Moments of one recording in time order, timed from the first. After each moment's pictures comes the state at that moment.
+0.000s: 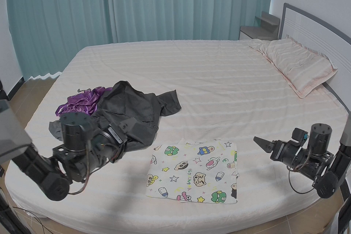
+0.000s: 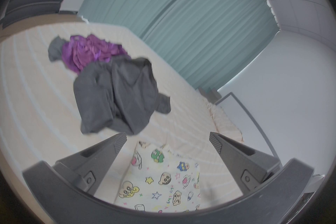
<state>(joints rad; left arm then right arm) -0.44 1.88 -0.47 -1.11 0.17 -0.85 0.25 1.95 -0.19 -1.46 0.11 0.47</state>
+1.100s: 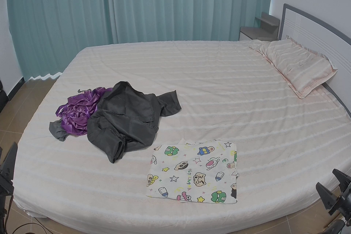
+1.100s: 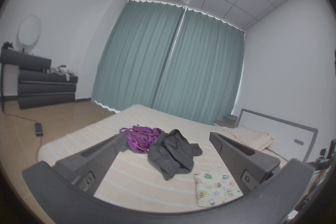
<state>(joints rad) -0.31 0.47 -0.16 -0.41 0.42 -0.26 0.17 0.45 -0.02 -0.27 0.07 0.17</state>
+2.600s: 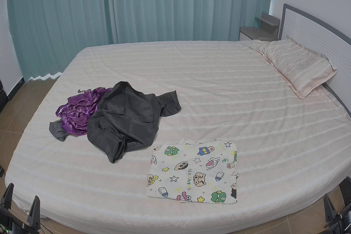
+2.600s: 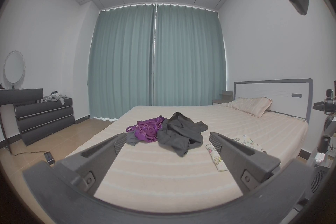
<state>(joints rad) 0.00 0.01 -0.02 -0.05 0.03 -0.01 0.01 0.01 -0.02 0.01 0.04 -0.04</state>
